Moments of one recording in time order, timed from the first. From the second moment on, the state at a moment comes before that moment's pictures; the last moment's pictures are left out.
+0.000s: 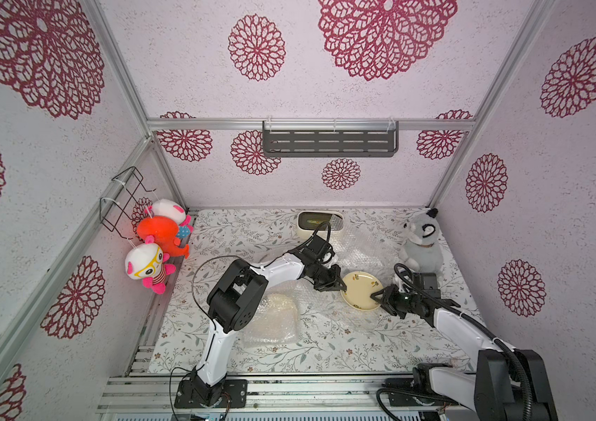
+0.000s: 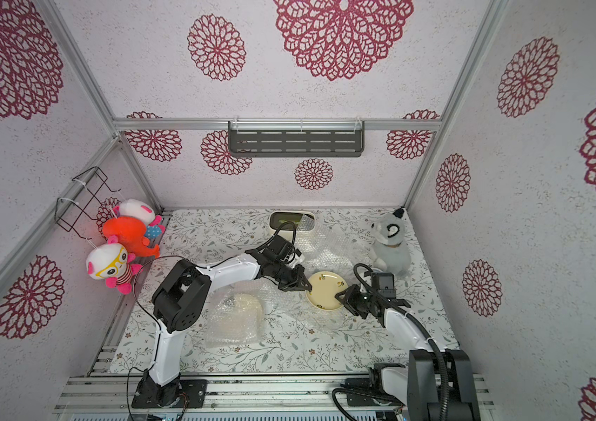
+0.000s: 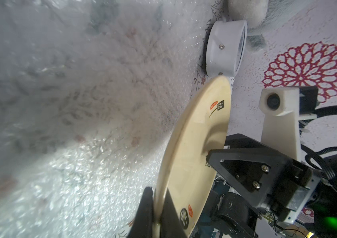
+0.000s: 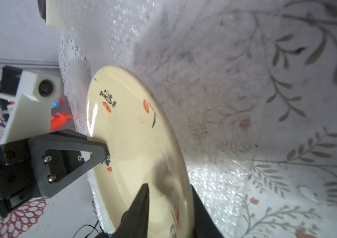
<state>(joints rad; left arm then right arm) -0.72 2.12 1.49 -0.35 0.68 -0.78 0.05 1.17 0.48 -0.26 -0.59 0.73</state>
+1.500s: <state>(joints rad) -0.72 1.99 1.41 -0.37 0.62 -0.77 0.05 1.08 0.49 -0.33 -0.57 0.75</state>
